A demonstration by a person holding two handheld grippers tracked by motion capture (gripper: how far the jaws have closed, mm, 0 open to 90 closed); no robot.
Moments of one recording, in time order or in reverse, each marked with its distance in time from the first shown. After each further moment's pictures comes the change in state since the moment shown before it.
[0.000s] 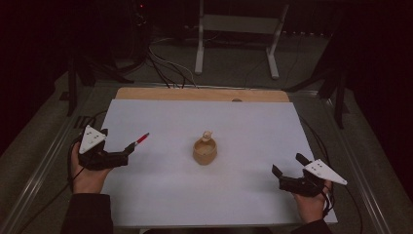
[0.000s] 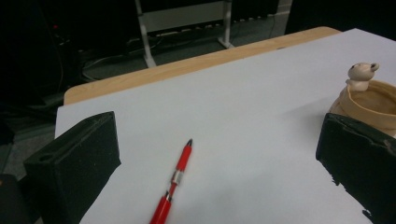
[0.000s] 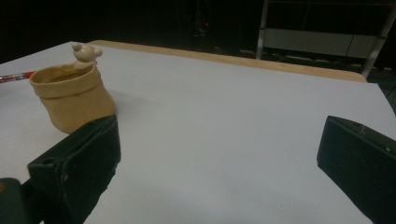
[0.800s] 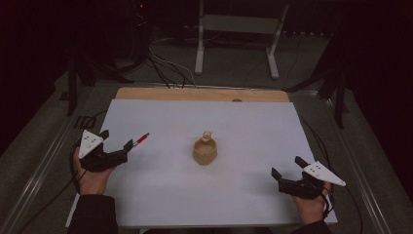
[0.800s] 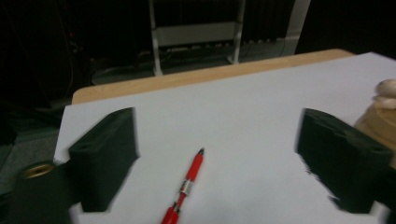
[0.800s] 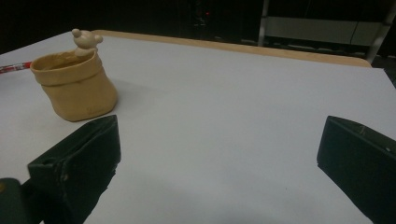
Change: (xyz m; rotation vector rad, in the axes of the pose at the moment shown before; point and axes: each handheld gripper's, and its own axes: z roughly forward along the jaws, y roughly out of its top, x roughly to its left) left arm 0.008 -0.026 0.012 -0.092 0.045 -0.082; right arm 0.002 -0.006 -0.002 0.040 0.002 0.012
